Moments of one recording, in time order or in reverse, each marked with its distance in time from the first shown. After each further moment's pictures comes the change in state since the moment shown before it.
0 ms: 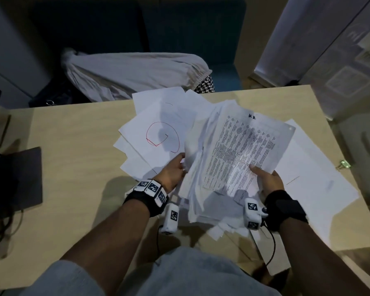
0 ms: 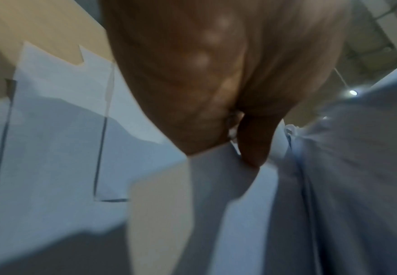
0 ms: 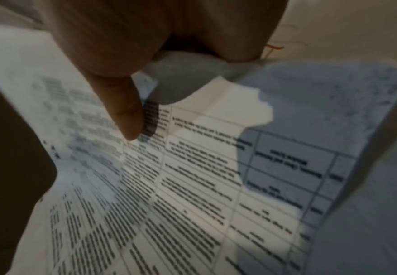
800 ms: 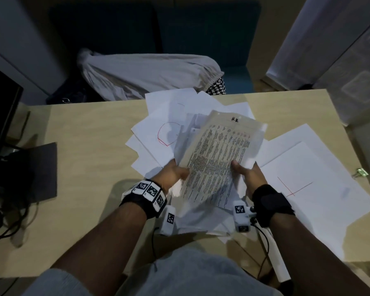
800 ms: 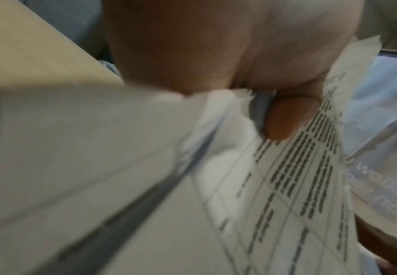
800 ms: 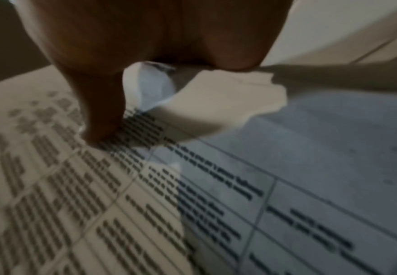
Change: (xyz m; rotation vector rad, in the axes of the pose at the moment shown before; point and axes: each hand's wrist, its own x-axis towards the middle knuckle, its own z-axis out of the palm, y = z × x) left_hand -0.031 0.009 -0.027 0.042 0.083 0.021; right_hand -0.003 0.010 0.061 -0.168 -0.326 -0.141
